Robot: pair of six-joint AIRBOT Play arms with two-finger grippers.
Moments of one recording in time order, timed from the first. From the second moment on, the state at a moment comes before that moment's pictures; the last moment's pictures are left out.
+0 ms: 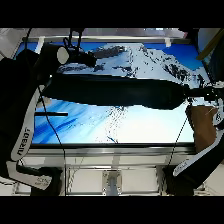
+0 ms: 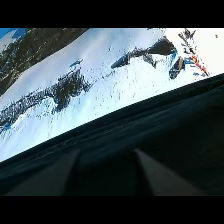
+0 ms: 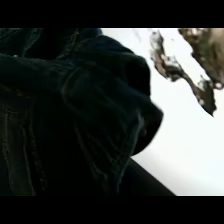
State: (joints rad) left arm -0.36 -1.59 1.79 1.51 -0.84 -1.36; right arm -0.59 -2.07 1.70 -0.69 1.35 1.10
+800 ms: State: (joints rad) left arm -0.66 -2.03 1.79 1.13 -0.75 -1.38; right arm -0.27 -1.95 2.05 -0.47 1.54 1.44
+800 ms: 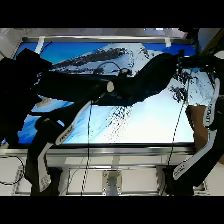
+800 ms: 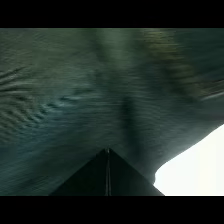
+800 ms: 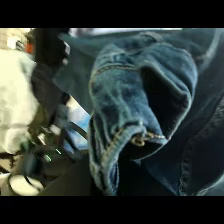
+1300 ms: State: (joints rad) left arm -0.43 -1.82 1.79 1.26 -1.05 -1.41; right arm 0.09 -1.95 2.05 -0.65 1.28 1.55
